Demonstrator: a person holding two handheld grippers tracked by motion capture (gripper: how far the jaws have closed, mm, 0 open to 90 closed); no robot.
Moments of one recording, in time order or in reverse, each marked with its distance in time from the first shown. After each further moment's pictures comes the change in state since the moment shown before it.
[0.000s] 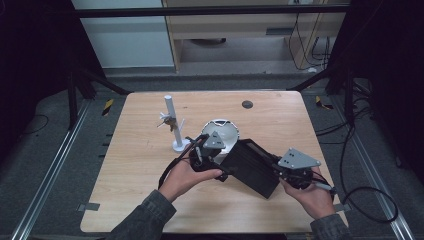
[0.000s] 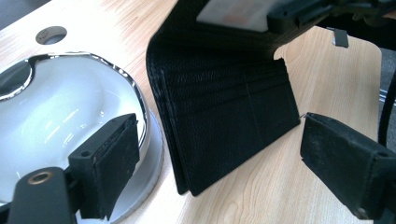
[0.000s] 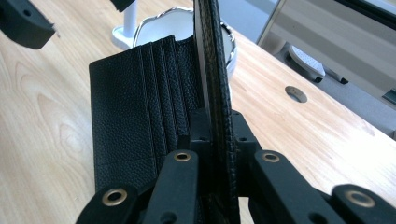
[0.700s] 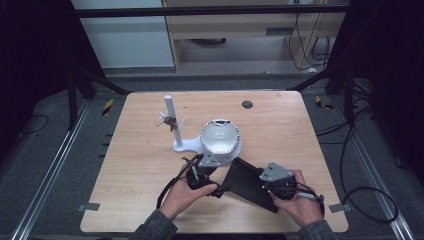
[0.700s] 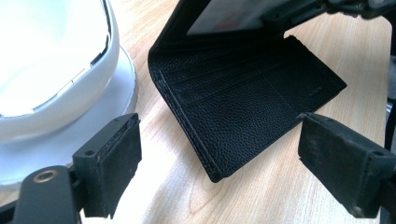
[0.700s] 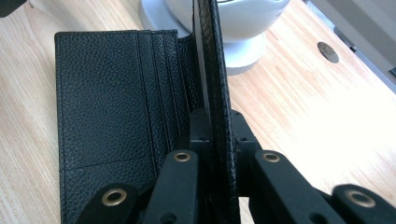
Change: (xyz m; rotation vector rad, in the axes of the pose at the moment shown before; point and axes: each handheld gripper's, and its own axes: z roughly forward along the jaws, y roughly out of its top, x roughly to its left) left arm -0.014 -0.058 0.023 0.014 -0.018 -0.092; right arm 0.038 -0.020 0.026 0.219 -0.009 -0.123
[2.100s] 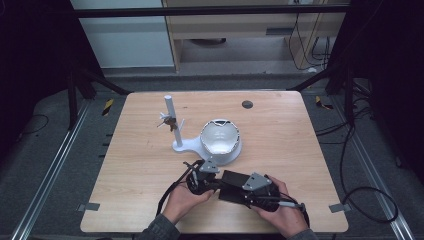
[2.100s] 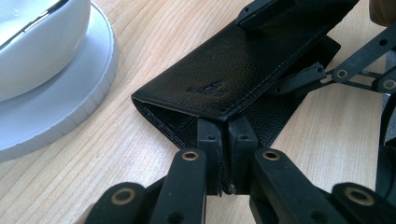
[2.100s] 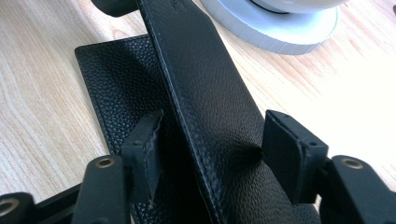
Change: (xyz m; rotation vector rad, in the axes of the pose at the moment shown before) left arm -0.003 -0.019 0.009 0.063 -0.045 -0.011; right arm 0.048 0.005 0.026 0.118 0.072 0.041
